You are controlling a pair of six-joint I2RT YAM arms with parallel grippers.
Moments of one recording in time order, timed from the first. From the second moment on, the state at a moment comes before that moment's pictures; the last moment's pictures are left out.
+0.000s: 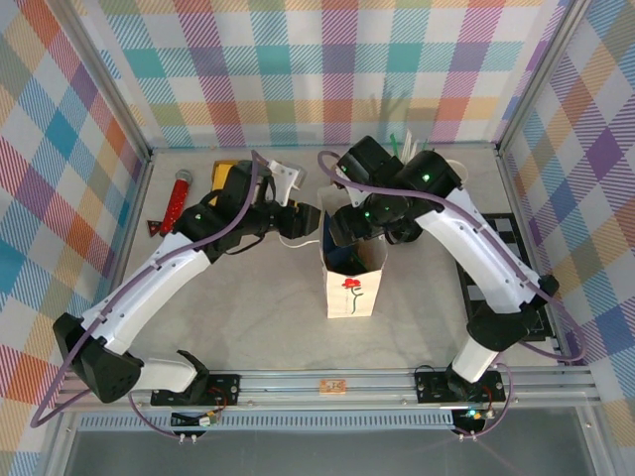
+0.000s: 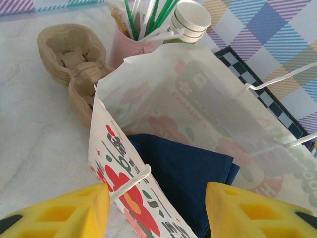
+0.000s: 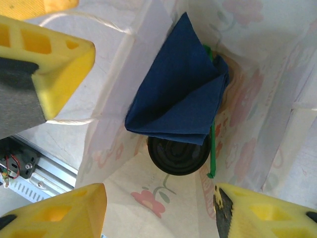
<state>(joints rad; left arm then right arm) -0.65 1.33 1.39 -0.66 0.21 -0.26 0.85 1.68 2.17 -1.62 0.03 0.36</state>
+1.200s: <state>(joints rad) -0.69 1.48 1.51 -0.74 0.15 -0.28 0.85 1.70 2.17 -1.67 0.11 0.38</state>
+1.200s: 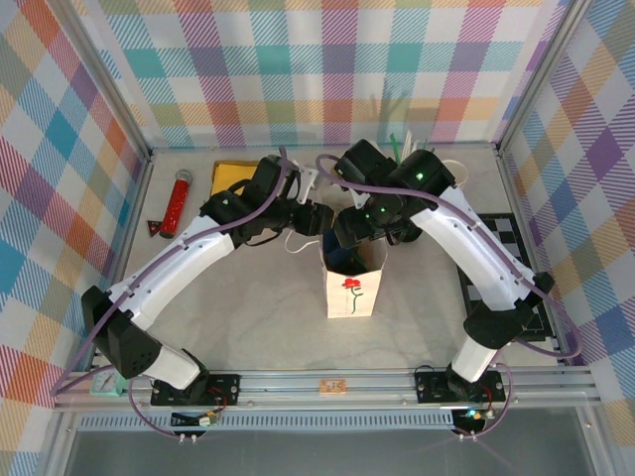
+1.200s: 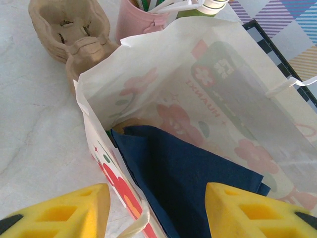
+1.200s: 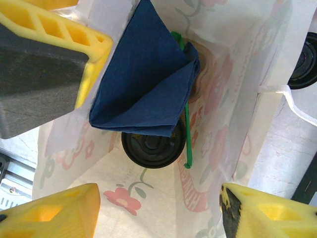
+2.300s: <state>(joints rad) -0.71 1.55 1.59 -0.77 0.12 -0.29 0.62 1.60 2.16 -1.55 0.11 0.36</state>
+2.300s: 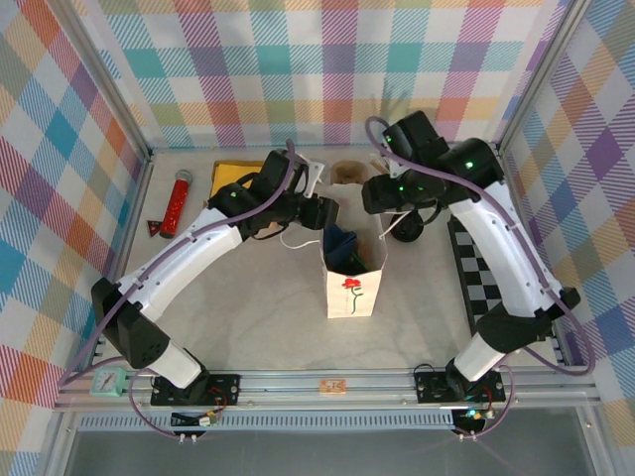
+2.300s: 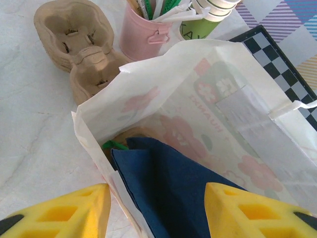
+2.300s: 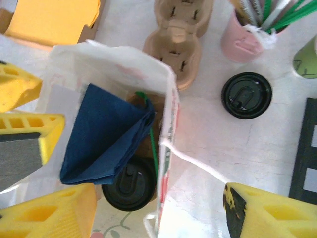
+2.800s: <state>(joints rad) -0.71 1.58 1.60 -0.79 0.08 -0.29 0.55 1.56 1.91 -1.45 0.01 0.35</state>
